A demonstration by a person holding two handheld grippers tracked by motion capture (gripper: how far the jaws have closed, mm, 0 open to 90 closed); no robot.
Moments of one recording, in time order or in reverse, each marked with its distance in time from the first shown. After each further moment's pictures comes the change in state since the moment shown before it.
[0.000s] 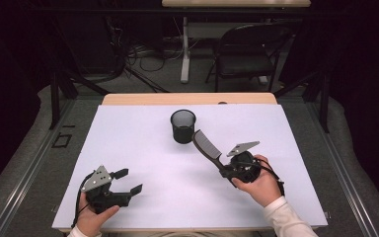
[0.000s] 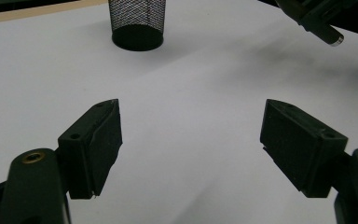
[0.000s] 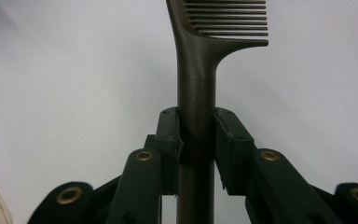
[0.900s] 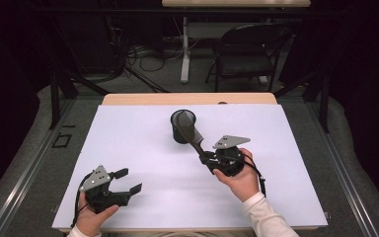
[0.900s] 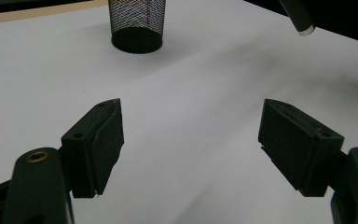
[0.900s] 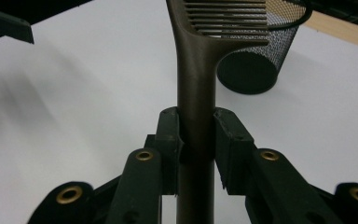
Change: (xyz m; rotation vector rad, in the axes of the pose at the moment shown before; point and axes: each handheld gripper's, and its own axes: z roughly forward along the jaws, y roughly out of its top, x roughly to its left) left arm 0.002 0.000 -0.001 -0.015 -0.013 -0.009; right arm 0.026 0.036 0.012 -0.281 0.019 -0.013
